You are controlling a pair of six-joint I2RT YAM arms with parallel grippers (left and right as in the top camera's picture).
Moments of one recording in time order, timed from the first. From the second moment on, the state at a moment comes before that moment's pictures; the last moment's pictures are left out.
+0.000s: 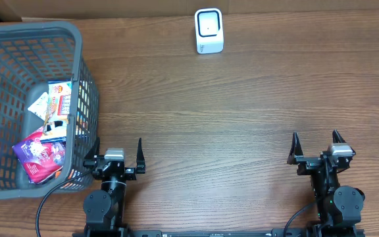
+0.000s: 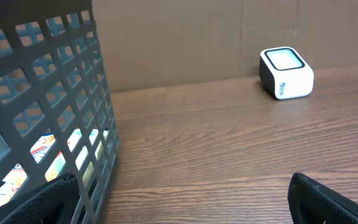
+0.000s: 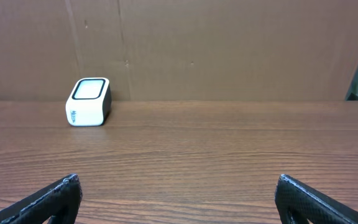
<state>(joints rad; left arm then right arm) -0.02 0.02 0.01 -0.08 -0.03 0.10 0.03 0.03 0.02 -0.03 -0.01 0.02</state>
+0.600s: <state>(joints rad) -0.02 0.02 0.01 -0.08 -0.03 0.10 0.03 0.03 0.02 -0.03 -0.01 0.02</state>
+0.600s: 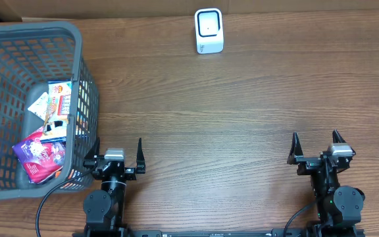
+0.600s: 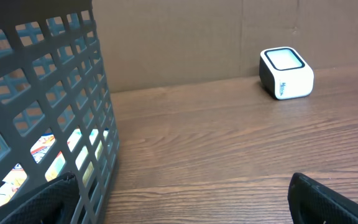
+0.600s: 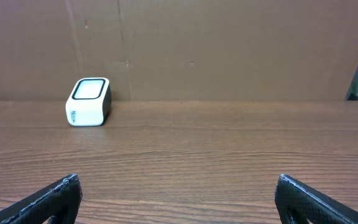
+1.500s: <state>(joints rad) -0.02 0.02 0.02 -0.05 0.43 0.01 0.03 0.03 0.02 -0.03 -0.01 0.02</state>
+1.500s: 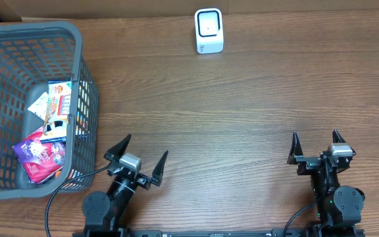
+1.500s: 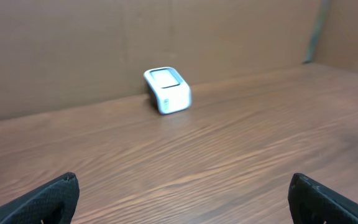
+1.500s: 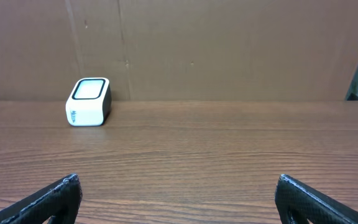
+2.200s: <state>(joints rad) -0.02 0.80 1.20 -0.55 0.50 -0.06 0.03 0.02 0.02 -0.03 -0.01 0.02</state>
